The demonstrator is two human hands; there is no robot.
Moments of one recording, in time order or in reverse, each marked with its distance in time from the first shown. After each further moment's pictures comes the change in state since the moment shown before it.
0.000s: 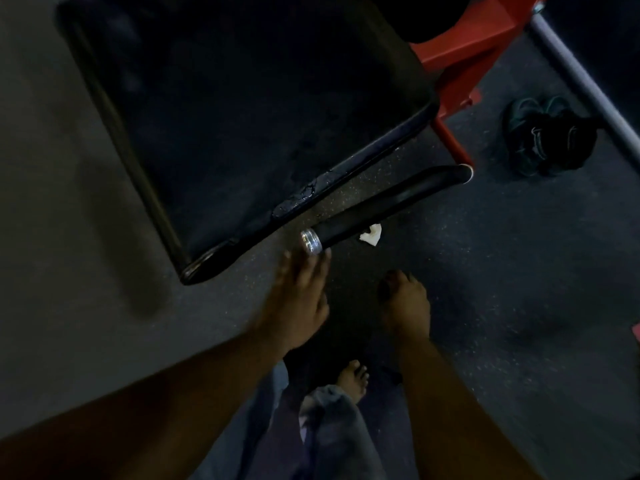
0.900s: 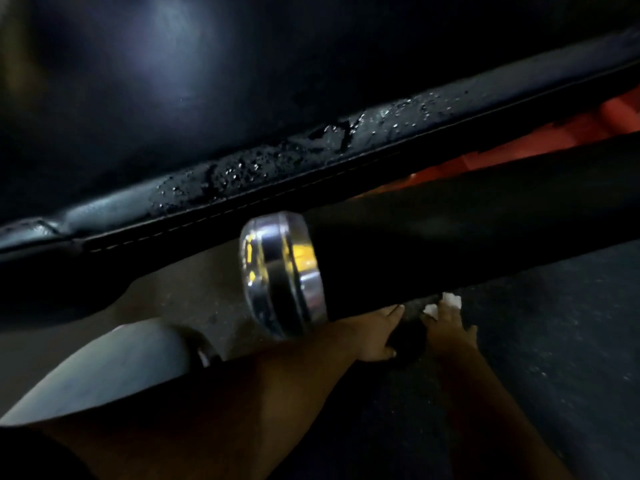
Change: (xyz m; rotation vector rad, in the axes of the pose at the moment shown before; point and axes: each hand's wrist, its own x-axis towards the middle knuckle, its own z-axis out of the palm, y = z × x) left_hand 0.208 -0.081 0.281 0.099 -0.388 0.087; right_hand 0.317 0.051 0.198 -0.539 -0.297 -0.285
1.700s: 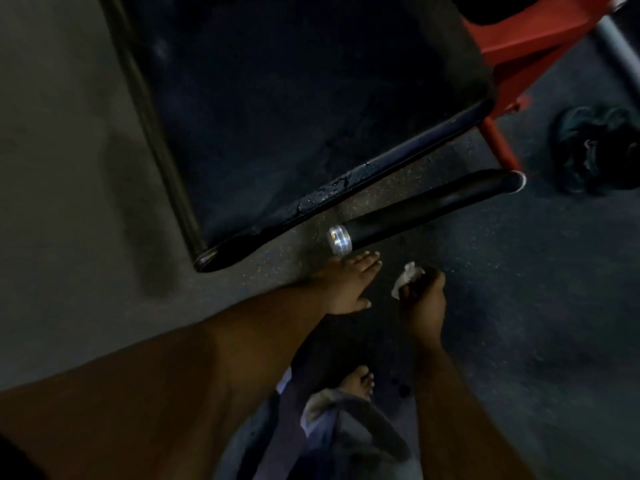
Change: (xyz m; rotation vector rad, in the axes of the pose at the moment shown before) left_hand -0.199 0.069 -0.170 0.060 -0.093 0.221; right_hand -0.338 -0.074 -0.119 1.128 0.568 0.240
